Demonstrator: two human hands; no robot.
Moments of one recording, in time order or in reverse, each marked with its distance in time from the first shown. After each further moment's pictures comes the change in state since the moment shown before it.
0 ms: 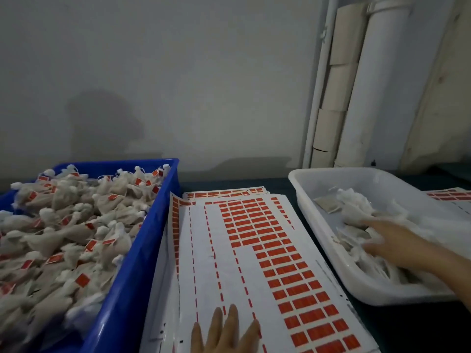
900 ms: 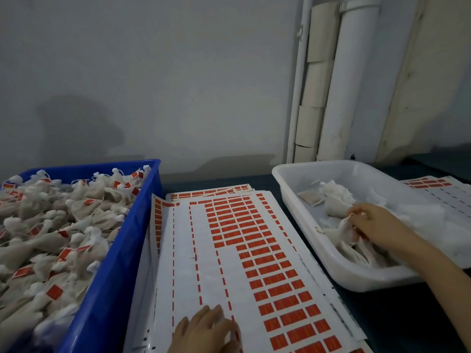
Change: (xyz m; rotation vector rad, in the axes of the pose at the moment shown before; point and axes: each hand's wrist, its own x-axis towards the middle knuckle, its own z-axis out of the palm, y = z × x) left_hand 0.012 -0.006 -0.015 -0.045 -0.439 -0.079; right_hand 0.001 0.001 0.010 0.527 0.206 0.097
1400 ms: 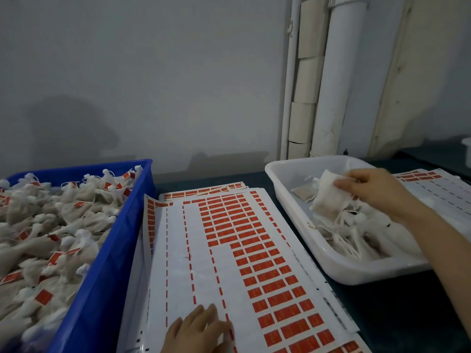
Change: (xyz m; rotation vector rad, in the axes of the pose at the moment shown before) left_hand -0.002 -0.004 0.002 0.045 0.006 0.031; right_hand 0.008 -0.038 -0.031 0.078 0.117 -0.230
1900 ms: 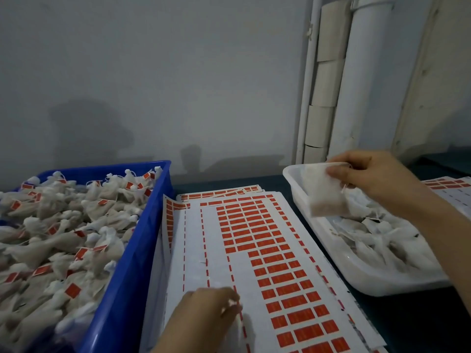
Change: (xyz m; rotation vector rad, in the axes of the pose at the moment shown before) left_hand 0.007 -0.012 -0.038 -0.299 0.201 -0.048; right_hand -0.020 -0.086 0.020 0.184 -0.077 -0.214
